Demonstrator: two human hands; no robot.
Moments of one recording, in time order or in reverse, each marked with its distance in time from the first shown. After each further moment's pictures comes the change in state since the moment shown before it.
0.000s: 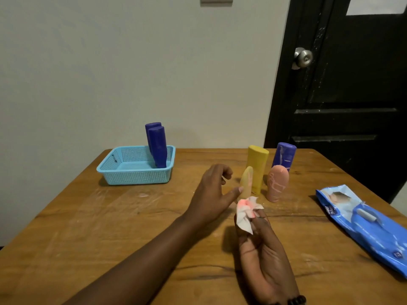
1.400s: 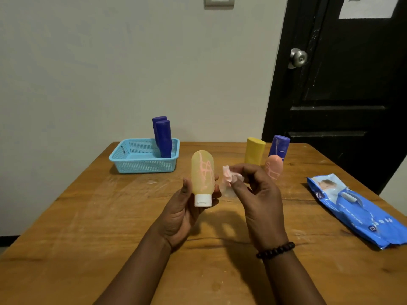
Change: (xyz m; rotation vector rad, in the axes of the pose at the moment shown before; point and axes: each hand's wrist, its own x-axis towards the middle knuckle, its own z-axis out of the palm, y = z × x) left_hand -0.087 0.021 -0.063 -1.445 -0.083 -0.461; right_hand -0.029 -0.012 0.052 -1.198 -0.257 -0.632
